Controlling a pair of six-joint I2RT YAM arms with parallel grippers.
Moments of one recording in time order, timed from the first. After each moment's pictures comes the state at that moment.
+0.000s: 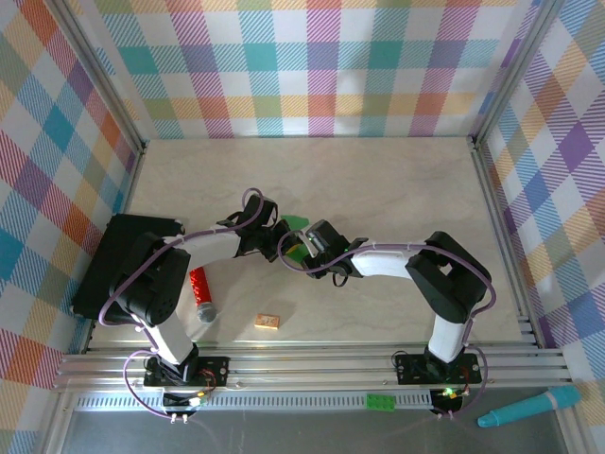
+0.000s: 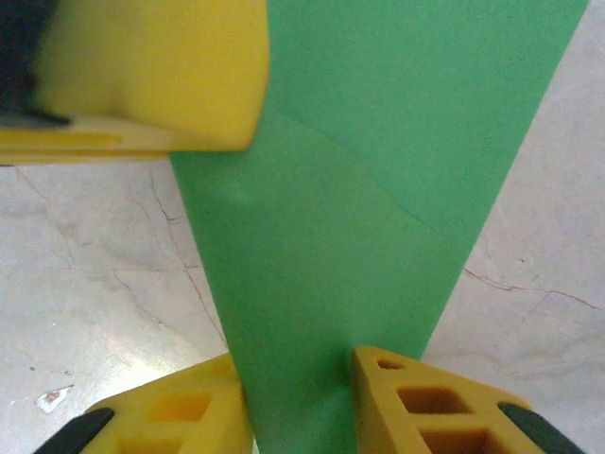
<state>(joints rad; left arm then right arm) -0.51 1.71 0.95 -0.14 0.40 -1.10 0.83 1.79 0.94 -0.12 0.01 0.11</state>
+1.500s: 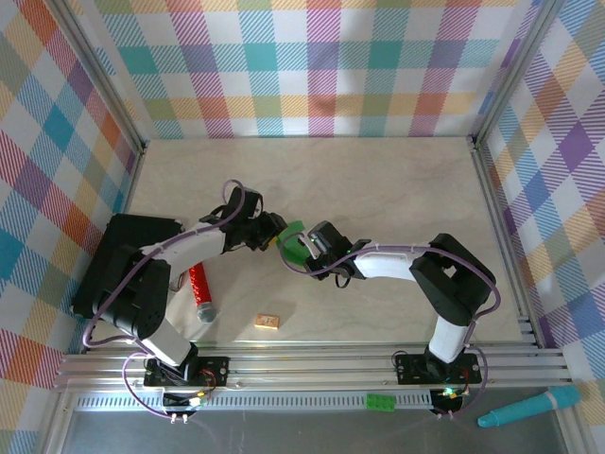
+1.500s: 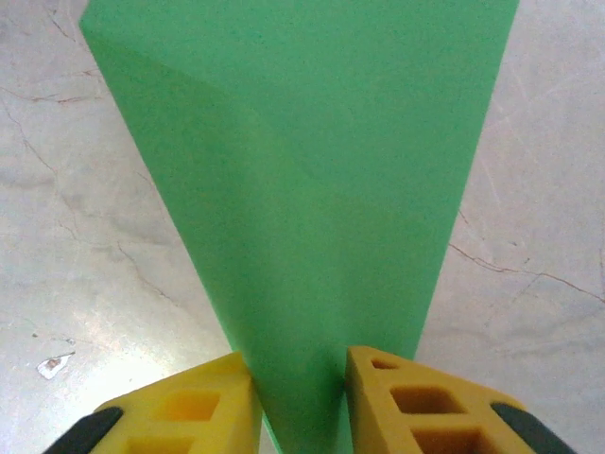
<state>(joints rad) -0.43 1.59 0.95 -0.24 0.28 -1.10 0.83 1.76 0.91 -0.12 0.00 0.07</state>
